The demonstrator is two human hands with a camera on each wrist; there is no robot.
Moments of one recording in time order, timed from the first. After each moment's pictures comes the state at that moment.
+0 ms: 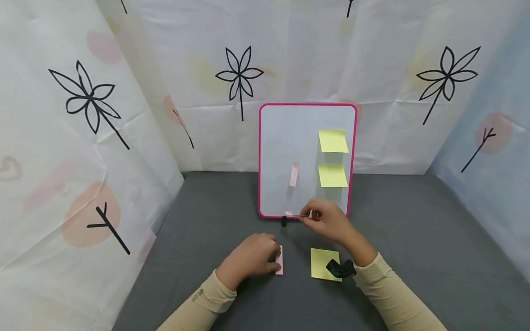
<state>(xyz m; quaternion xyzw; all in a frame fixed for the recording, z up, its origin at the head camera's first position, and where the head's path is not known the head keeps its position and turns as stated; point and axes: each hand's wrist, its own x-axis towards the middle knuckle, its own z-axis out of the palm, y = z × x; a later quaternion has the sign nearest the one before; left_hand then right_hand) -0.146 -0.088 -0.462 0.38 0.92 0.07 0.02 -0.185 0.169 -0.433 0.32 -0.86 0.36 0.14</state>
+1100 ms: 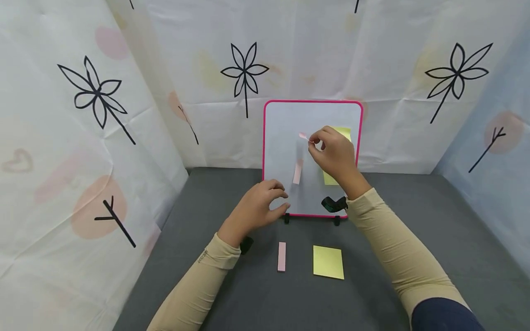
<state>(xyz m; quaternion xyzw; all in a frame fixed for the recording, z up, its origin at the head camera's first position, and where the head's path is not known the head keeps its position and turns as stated) -0.209 -0.090 -0.401 0.43 0.84 0.23 -0.23 -0.277 0.158 -0.327 0.23 -0.86 0.23 0.39</state>
